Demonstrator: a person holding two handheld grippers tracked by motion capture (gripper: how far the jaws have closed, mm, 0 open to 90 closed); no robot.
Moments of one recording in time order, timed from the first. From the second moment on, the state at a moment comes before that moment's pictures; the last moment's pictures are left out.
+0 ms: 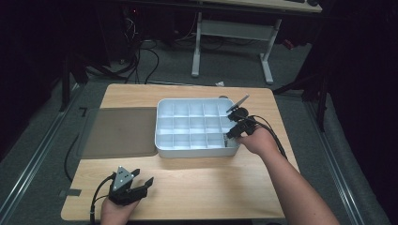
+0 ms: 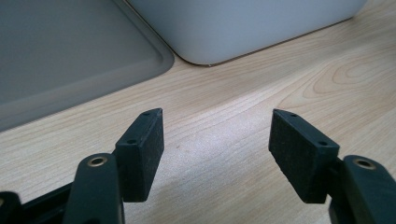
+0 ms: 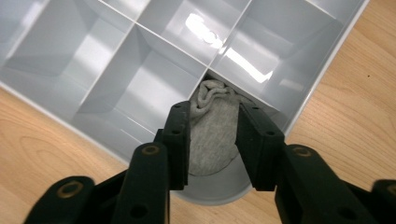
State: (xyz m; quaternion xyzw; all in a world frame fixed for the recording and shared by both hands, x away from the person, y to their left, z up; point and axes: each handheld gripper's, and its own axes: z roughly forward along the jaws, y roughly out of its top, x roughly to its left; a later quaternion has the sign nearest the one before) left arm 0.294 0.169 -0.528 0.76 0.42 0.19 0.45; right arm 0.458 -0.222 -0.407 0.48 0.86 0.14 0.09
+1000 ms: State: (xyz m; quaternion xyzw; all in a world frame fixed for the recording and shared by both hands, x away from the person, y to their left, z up) left arm 0.286 0.168 -0.527 0.77 0.42 0.20 0.44; right arm 0.378 -0.261 -0.425 0.46 0.81 0.33 0.17
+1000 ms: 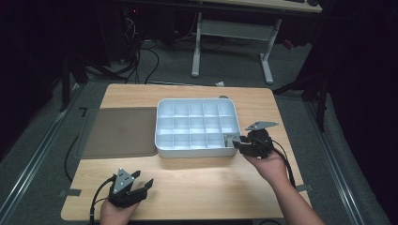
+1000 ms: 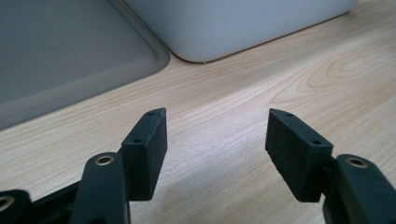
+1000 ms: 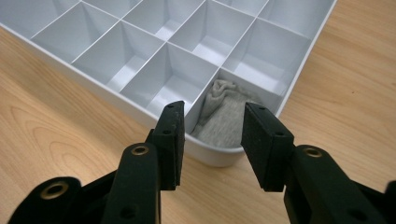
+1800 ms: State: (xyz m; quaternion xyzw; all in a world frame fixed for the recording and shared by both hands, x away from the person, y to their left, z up) left arm 0.279 0.160 -0.527 0.78 0.41 0.20 0.44; right arm 0.326 -0.260 -0.500 0.45 0.80 0.36 0.19
